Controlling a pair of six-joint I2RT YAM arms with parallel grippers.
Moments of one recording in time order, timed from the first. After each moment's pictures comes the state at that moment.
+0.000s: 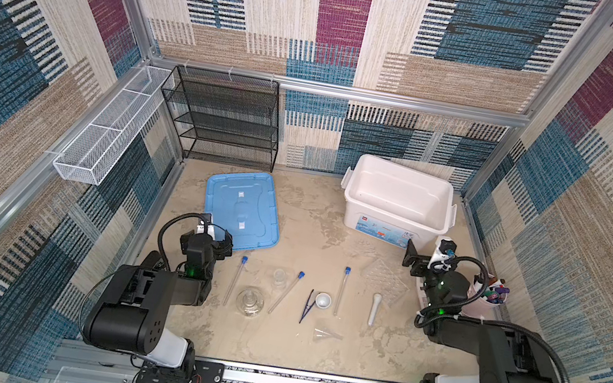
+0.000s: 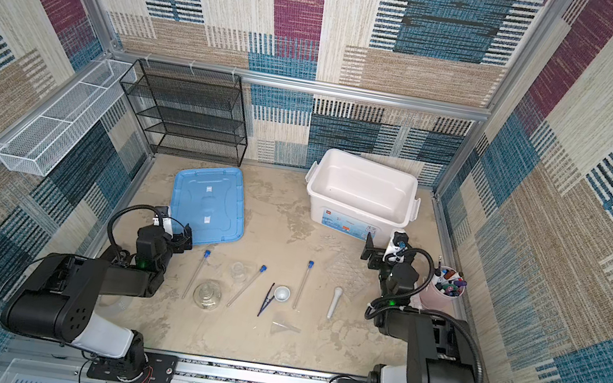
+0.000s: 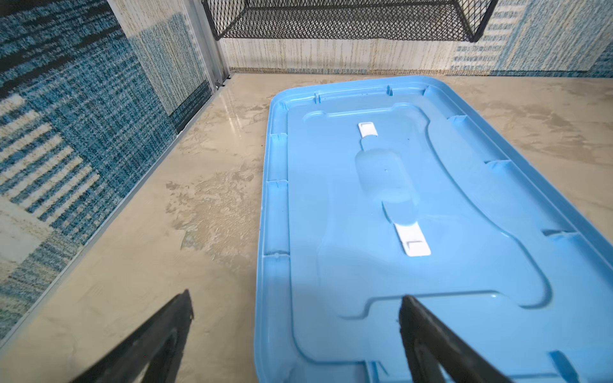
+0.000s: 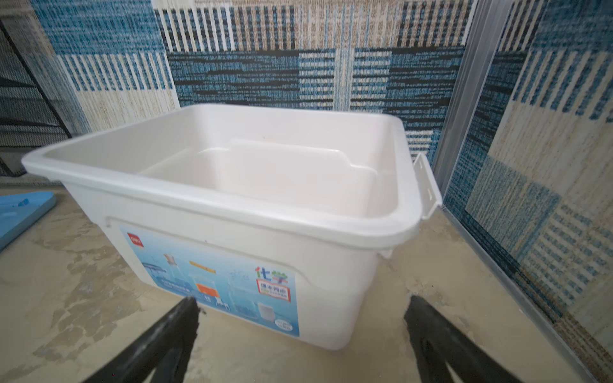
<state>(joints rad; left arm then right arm) -0.02 1.47 0.31 0.81 -0.26 -0.02 -0.01 1.37 0.31 1.03 -0.03 0.03</state>
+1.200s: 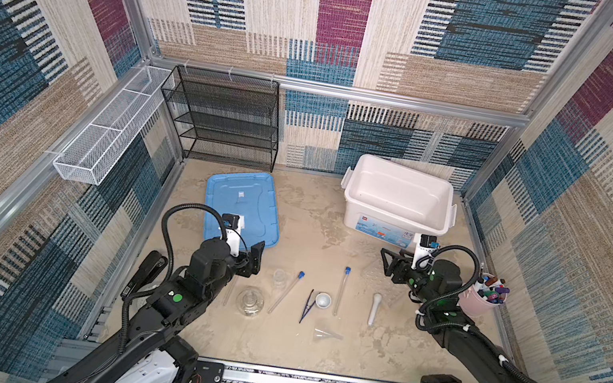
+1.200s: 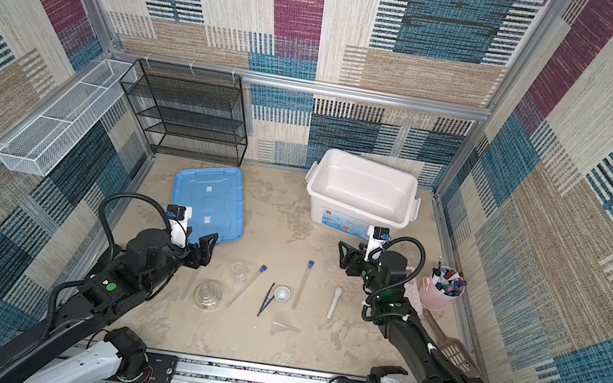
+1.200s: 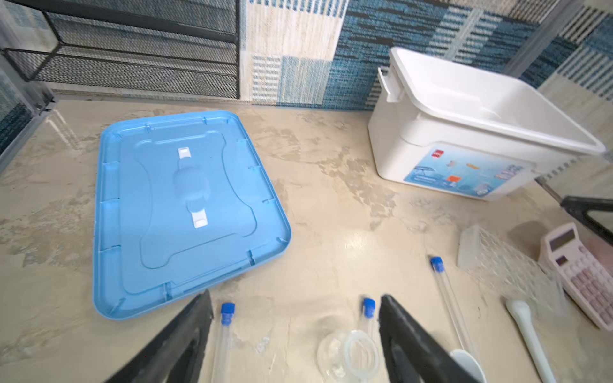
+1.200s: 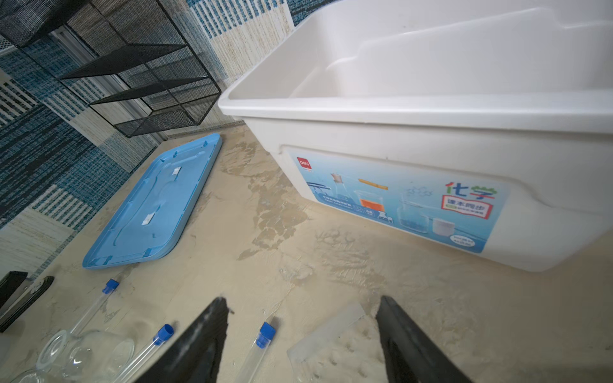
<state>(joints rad) -0.57 0.74 0.59 -0.25 -0.25 -0.29 0.17 1.08 0.40 0.36 -0.28 0.30</state>
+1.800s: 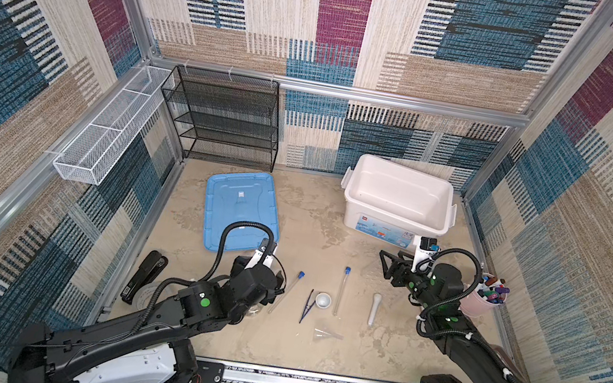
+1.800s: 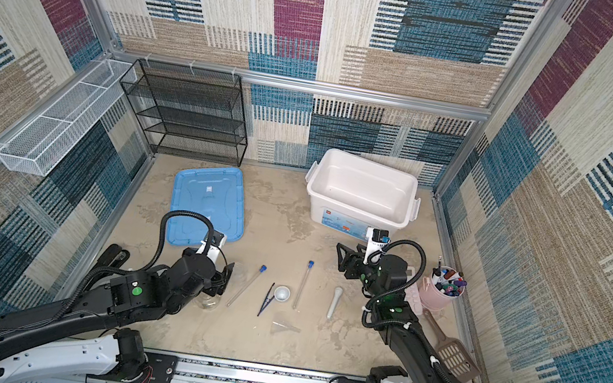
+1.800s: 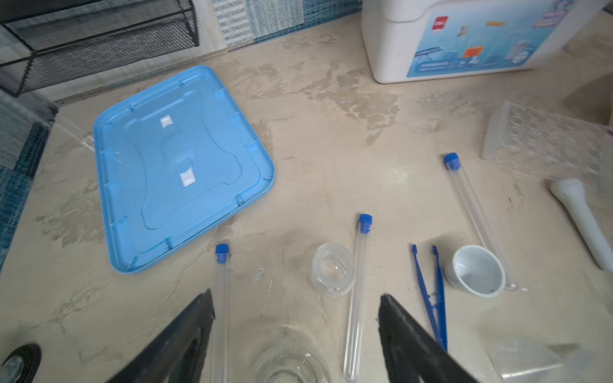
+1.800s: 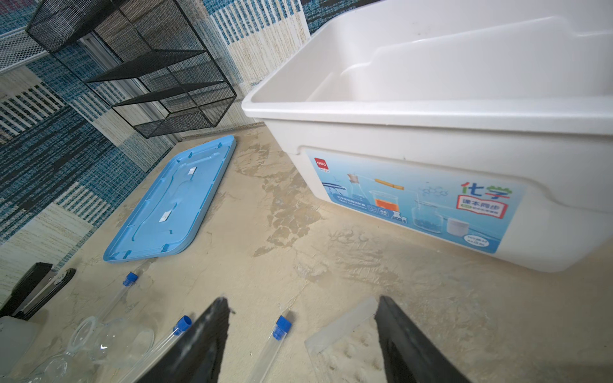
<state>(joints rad) -0.97 0.85 0.66 -0.52 -0.64 -0.39 0.19 1.00 0.38 0.34 -0.29 0.31</state>
